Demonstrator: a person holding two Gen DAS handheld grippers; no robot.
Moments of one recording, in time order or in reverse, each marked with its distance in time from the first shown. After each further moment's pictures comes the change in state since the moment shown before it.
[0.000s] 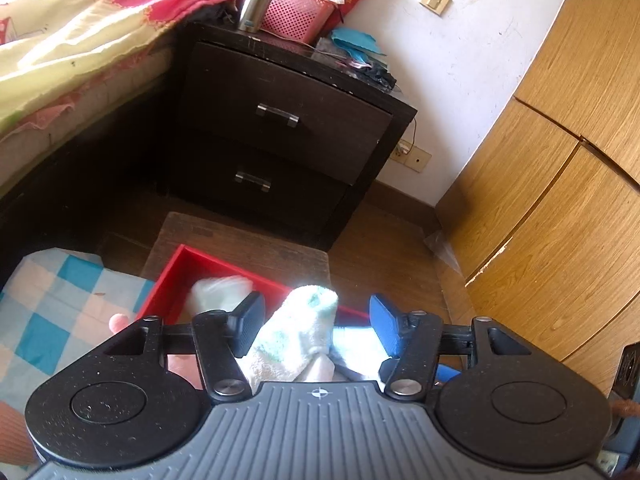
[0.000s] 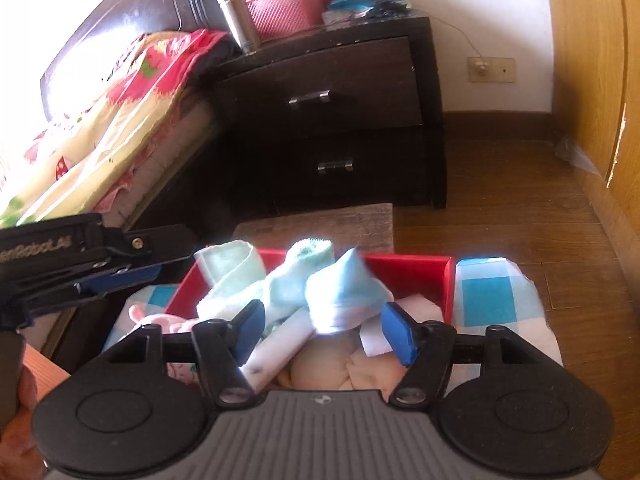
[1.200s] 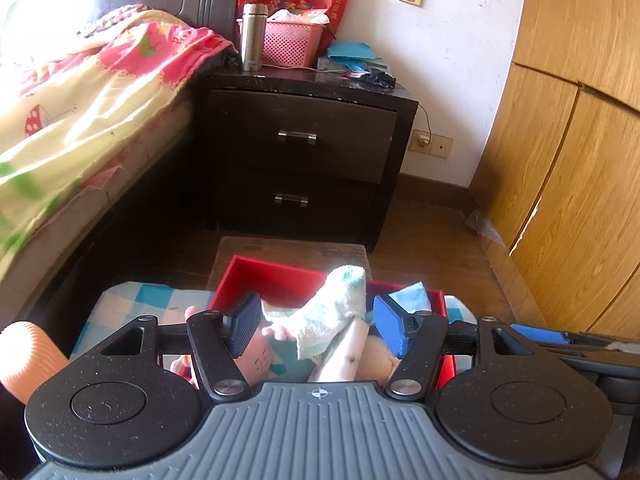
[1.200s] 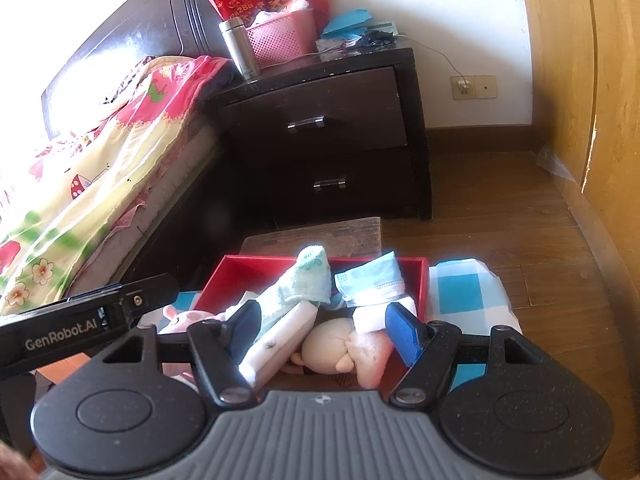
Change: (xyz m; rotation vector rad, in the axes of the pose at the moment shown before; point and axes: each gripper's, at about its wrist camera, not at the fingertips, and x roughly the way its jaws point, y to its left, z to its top) left arm -0.064 -0.042 -0.031 0.214 -0.047 0.193; right arm -0.071 0.014 -0.009 -0.001 -0.038 -0.021
